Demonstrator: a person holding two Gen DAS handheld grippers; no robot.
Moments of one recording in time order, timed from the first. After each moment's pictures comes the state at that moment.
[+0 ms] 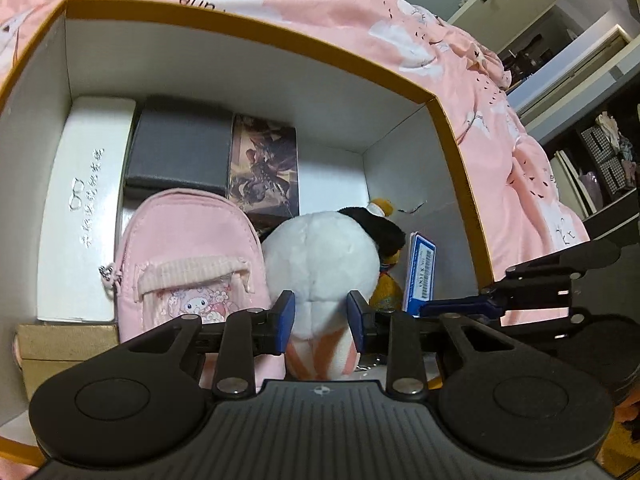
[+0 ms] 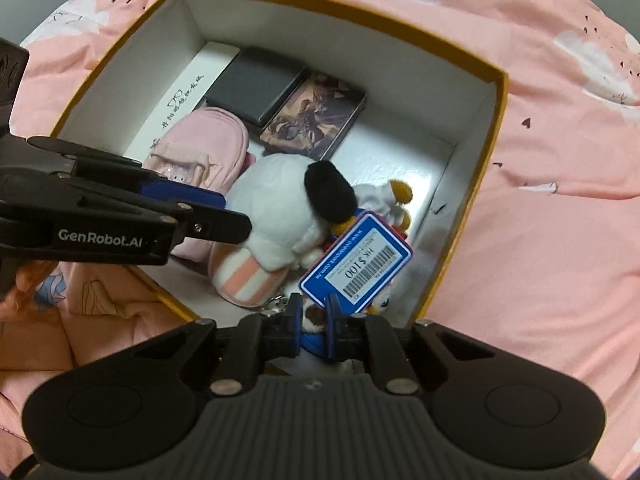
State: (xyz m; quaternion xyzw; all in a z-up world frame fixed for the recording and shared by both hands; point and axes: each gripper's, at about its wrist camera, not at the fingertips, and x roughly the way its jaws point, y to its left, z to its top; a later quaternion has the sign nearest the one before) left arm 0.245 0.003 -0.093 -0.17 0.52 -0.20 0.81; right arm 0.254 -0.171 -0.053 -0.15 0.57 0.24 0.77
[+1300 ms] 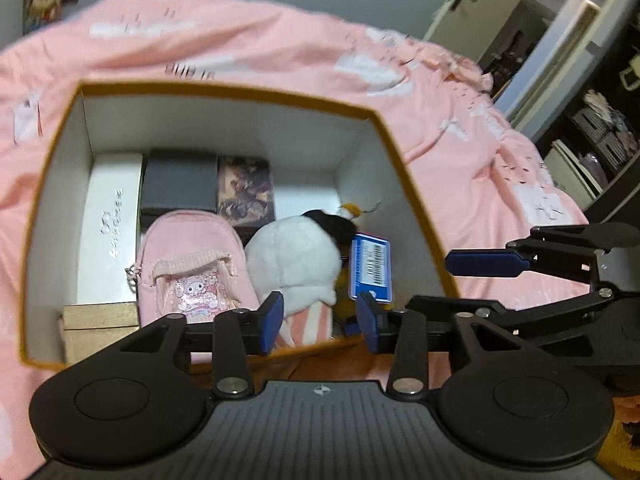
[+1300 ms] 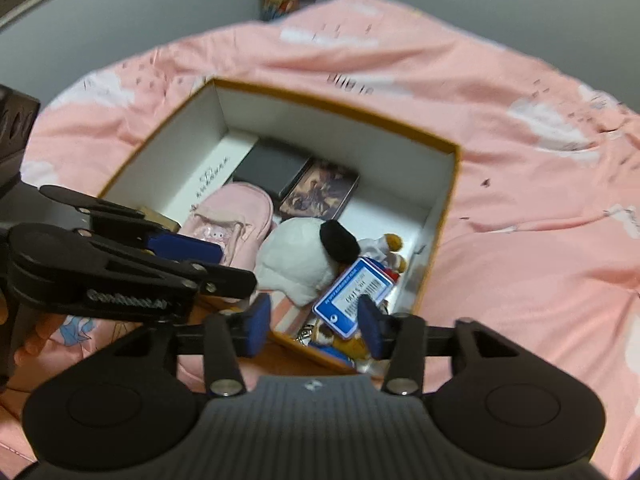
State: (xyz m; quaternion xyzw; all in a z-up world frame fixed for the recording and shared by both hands) left arm 0.177 -0.010 -0.041 -0.09 0.45 -0.20 0.86; right arm 0.178 -0.188 -0.001 -0.12 0.43 0.23 0.86
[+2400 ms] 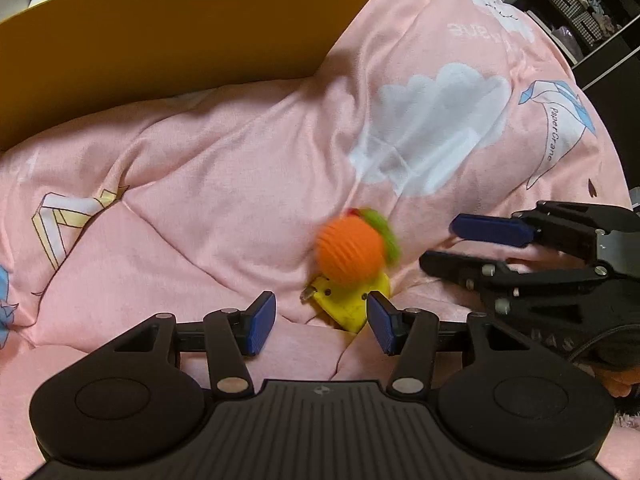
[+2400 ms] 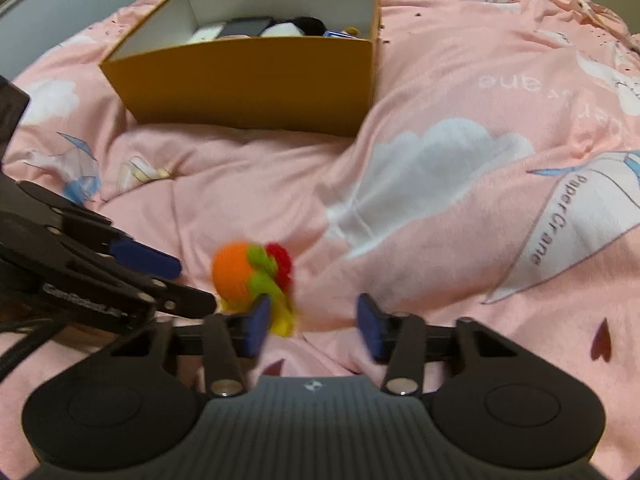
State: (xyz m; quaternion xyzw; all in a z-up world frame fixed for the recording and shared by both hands) left arm 0.059 -0.053 -0.124 -0.03 0.59 -0.27 0.76; right arm 0.014 -0.237 -0.084 -0.04 0.50 0.13 0.85
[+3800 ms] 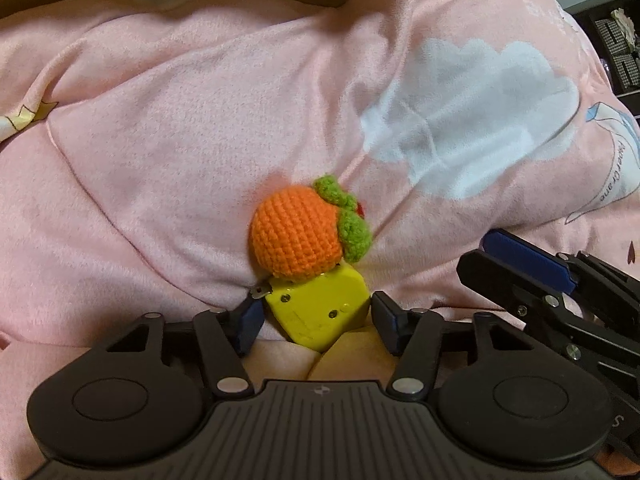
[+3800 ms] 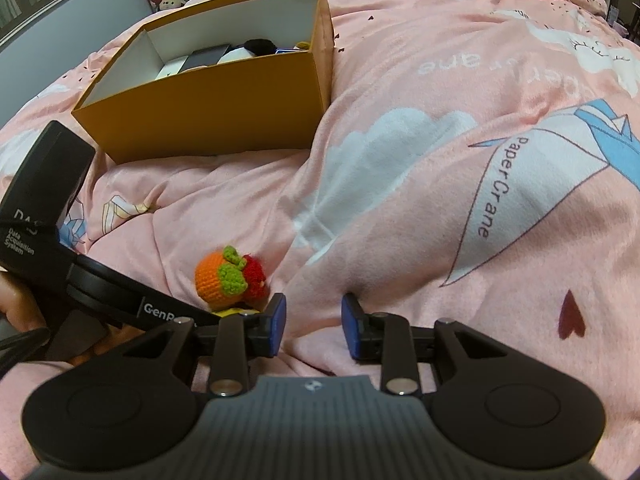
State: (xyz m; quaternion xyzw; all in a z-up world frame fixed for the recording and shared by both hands) left arm 0.078 -0.086 -0.176 -0.12 0.67 -0.23 0.69; right arm 0.012 -0.264 -0.082 0.03 0.49 0.11 0.87
